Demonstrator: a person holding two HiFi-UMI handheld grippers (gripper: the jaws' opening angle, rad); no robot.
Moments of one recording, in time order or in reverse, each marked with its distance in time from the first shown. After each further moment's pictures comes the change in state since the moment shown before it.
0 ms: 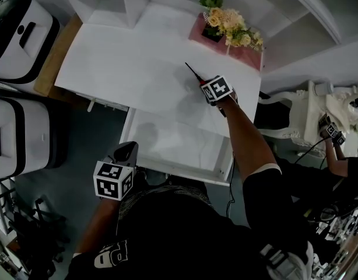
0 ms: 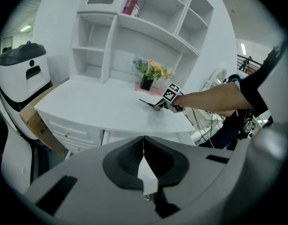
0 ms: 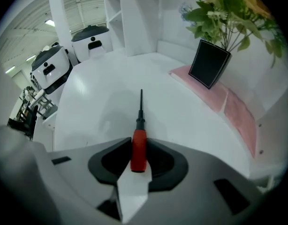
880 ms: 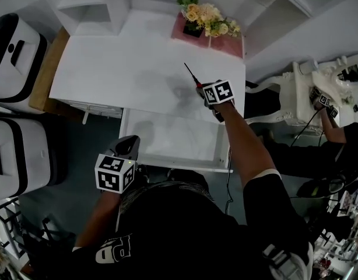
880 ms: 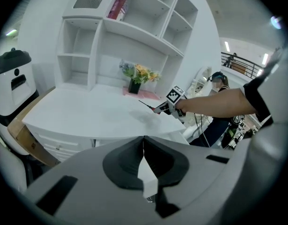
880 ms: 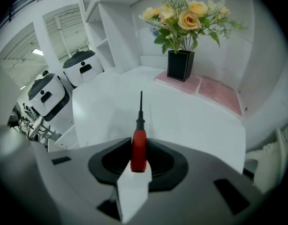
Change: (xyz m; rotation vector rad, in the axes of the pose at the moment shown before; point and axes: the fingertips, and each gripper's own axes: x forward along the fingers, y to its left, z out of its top) left arm -0.008 -0.015 0.010 0.122 -0.033 -0.116; right arm -0.066 0.028 -0.037 0.279 -0.144 0.000
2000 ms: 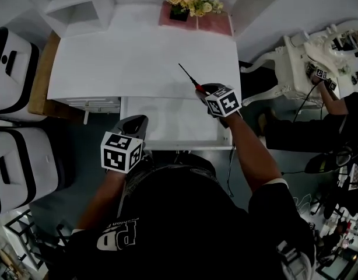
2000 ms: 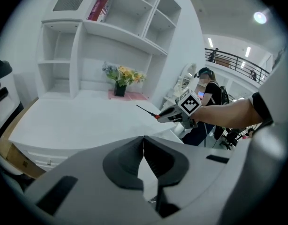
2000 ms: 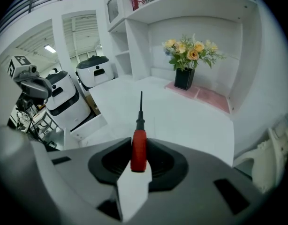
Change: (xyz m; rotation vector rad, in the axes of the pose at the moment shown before) left arm 0.007 -0.034 0.014 0.144 -0.008 -0.120; right arm -0.085 0.076 -0.061 -0.077 -0.126 -0.012
